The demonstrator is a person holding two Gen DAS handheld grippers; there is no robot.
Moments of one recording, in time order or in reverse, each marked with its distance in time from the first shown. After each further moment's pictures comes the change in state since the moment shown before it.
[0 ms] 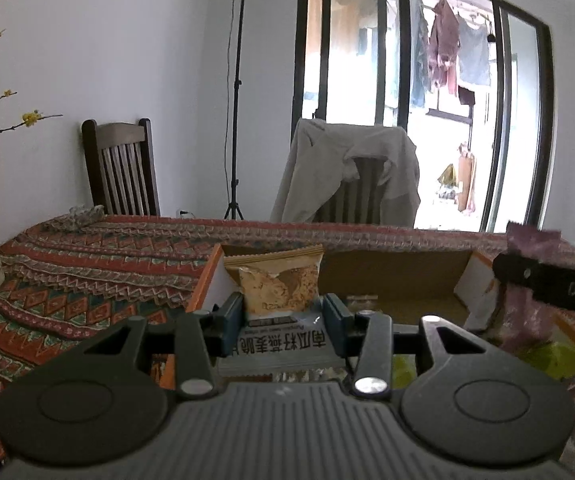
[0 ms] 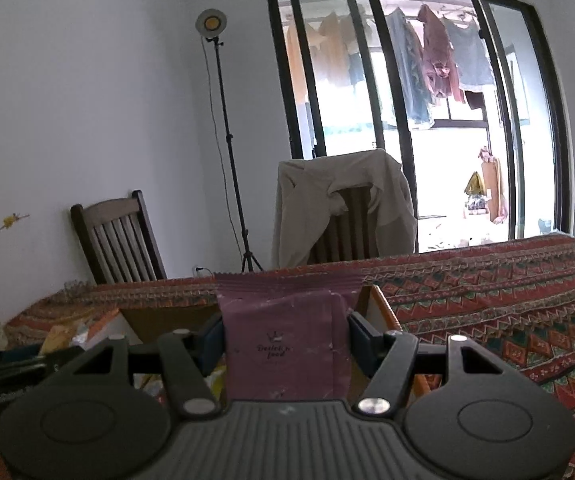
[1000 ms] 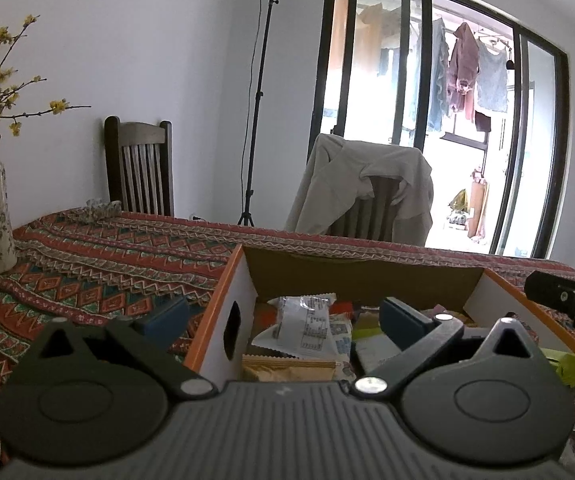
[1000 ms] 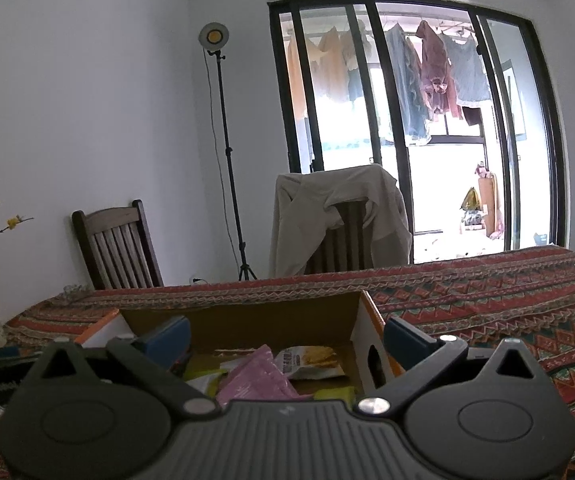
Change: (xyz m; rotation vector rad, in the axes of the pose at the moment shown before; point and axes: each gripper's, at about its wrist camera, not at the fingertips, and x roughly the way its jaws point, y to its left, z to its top) left arm -0.014 0.013 -0.009 -0.082 -0.059 0.029; right arm -0.022 -0.003 -0.011 -0.012 -0.049 -0.011
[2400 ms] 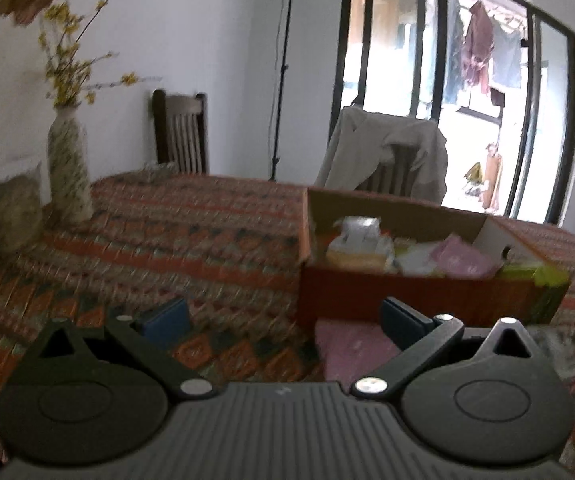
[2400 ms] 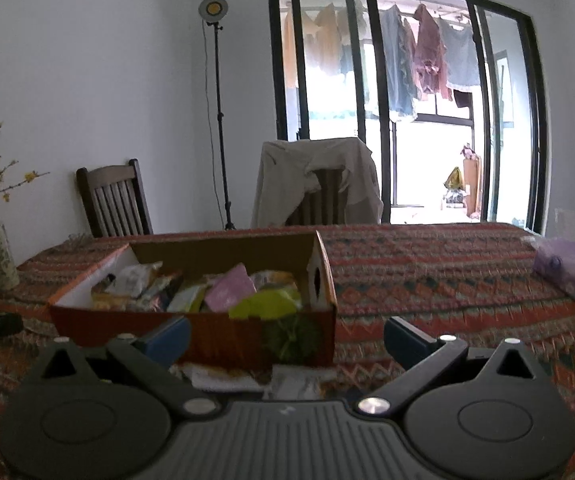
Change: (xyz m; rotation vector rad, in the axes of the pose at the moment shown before) left arm -0.105 0.061 -0.041 0.001 0.111 0.057; right arm -0.122 -0.018 -0.027 -0.049 0.125 -0.054
